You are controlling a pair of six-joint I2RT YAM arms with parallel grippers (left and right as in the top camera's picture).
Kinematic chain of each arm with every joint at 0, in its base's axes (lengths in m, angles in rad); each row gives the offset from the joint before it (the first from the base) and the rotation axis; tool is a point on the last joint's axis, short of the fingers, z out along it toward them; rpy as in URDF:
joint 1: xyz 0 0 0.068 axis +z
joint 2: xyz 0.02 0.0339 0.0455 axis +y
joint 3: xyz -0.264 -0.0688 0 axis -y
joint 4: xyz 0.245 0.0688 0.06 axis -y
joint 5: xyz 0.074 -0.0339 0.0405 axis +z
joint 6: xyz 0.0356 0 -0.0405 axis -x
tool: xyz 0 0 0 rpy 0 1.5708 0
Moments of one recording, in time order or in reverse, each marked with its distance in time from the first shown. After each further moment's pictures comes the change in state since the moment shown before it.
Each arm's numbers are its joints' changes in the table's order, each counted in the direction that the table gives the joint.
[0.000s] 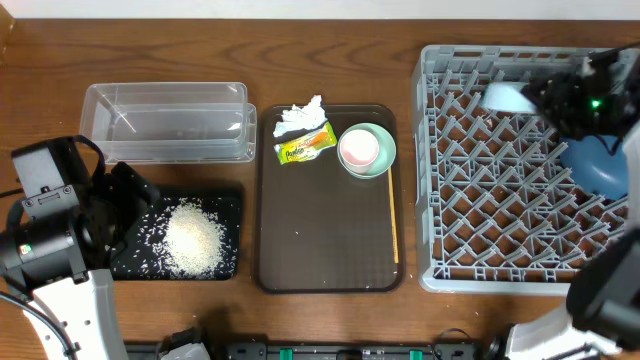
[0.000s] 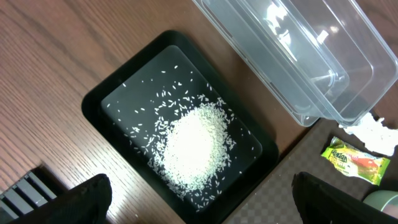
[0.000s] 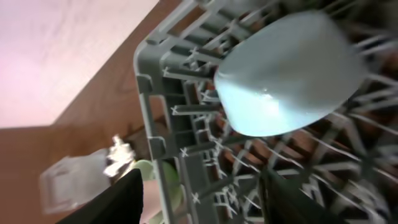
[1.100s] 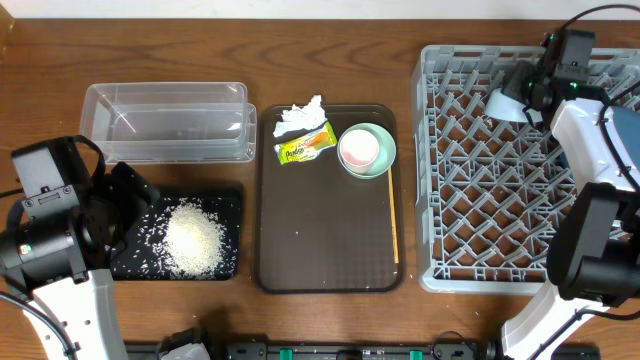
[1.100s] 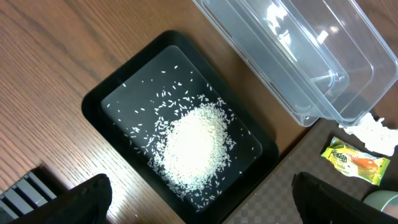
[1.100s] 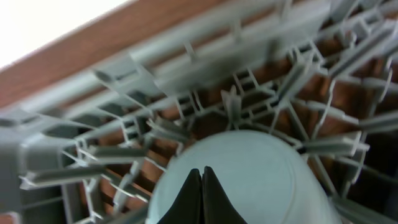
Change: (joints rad) left arm 0.000 0.000 0.000 0.000 0.000 0.000; right arm 0.243 0.203 -0.024 0.391 -0.639 -0.003
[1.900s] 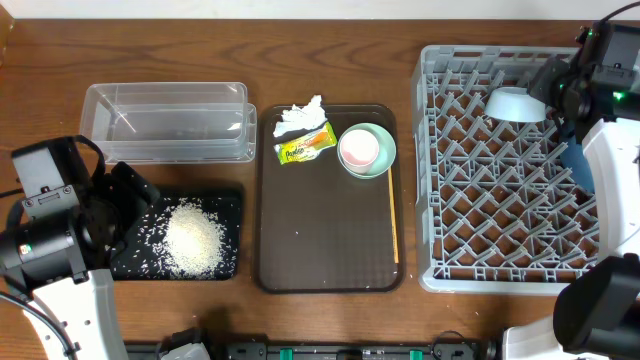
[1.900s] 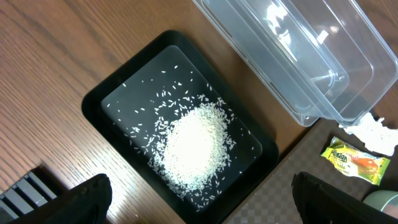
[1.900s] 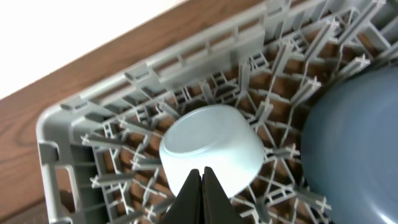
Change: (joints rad) left arm 0.000 0.000 0.000 0.000 0.000 0.000; right arm -0.026 -0.255 0.000 -0.183 -0.015 0.002
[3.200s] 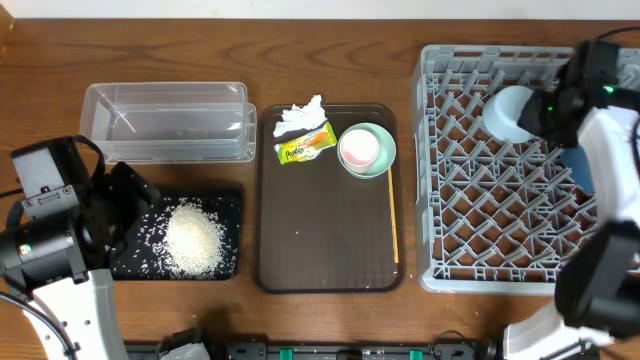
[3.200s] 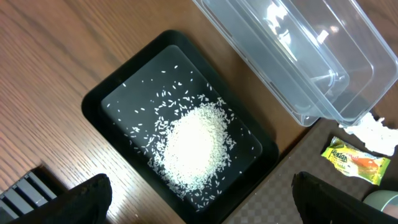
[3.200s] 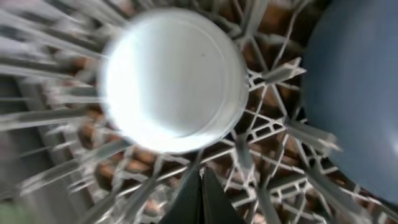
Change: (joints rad) left arm 0.000 0.000 0.000 0.000 0.000 0.000; right arm -0.033 0.068 0.001 -0.246 0.055 0.042
